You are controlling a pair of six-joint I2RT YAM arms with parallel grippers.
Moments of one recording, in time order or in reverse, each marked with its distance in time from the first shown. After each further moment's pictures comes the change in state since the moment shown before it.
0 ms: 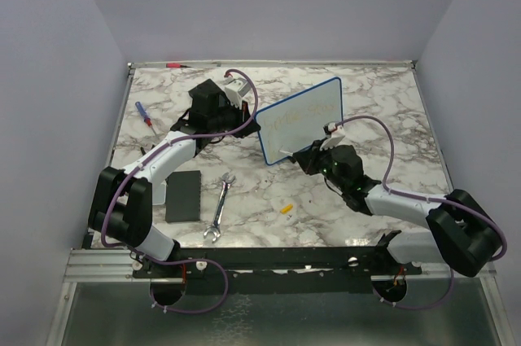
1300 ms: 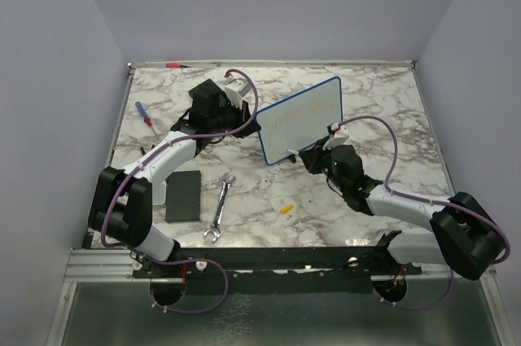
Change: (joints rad) left arm -0.002 0.000 0.002 0.000 0.000 0.000; right arm 0.005 -0.014 0.004 -0.076 0.101 0.007
